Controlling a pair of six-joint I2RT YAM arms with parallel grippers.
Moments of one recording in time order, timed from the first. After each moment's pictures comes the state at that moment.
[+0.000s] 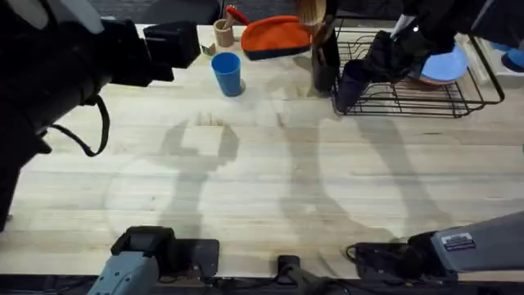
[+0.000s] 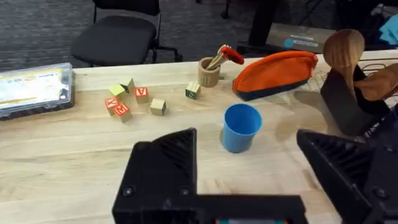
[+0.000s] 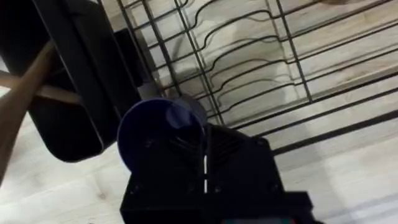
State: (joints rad) left arm -0.01 0.77 0.97 -0.57 0.11 0.00; right arm 0.15 1.67 1.37 -0.85 0.17 0.54
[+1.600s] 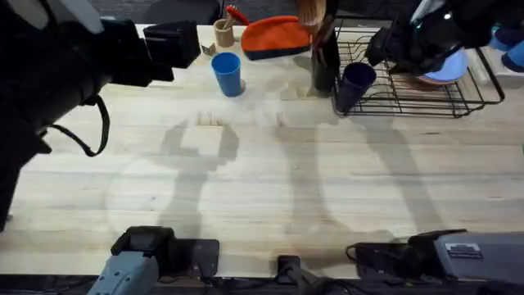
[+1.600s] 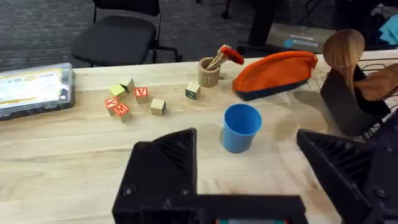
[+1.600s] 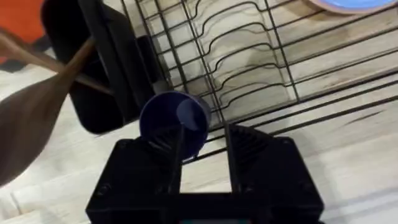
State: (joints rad) left arm -0.01 0.77 0.97 -0.57 0.11 0.00; right arm 0.15 1.53 1.37 -0.88 0.17 0.52
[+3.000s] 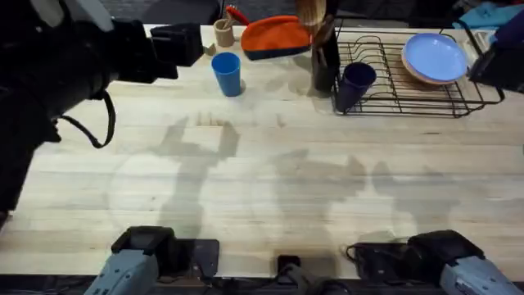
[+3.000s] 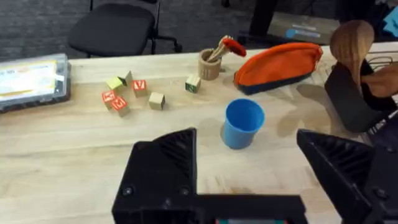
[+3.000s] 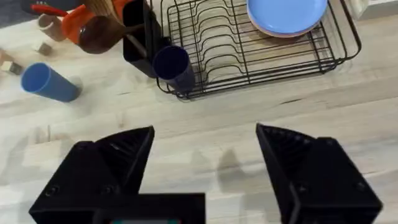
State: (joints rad) left arm -0.01 0.82 0.97 -0.55 0.11 0.00; right arm 0.15 0.78 1.37 -1.26 0.17 0.34
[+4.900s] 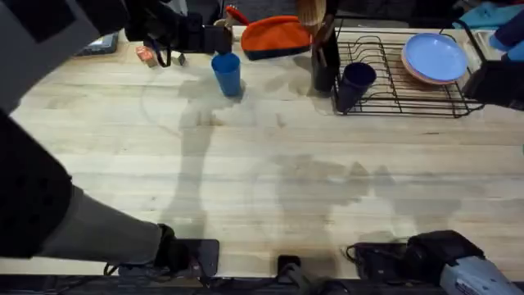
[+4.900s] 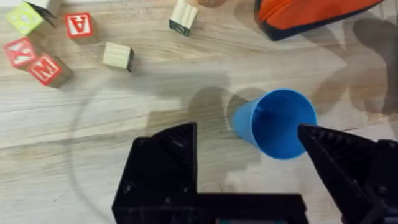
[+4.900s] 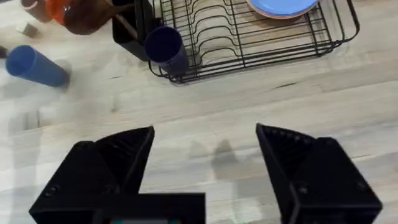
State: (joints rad) left arm -0.01 1.67 1.35 -0.61 0.19 0.00; right arm 0.15 0.78 1.37 -1.33 0.17 0.34
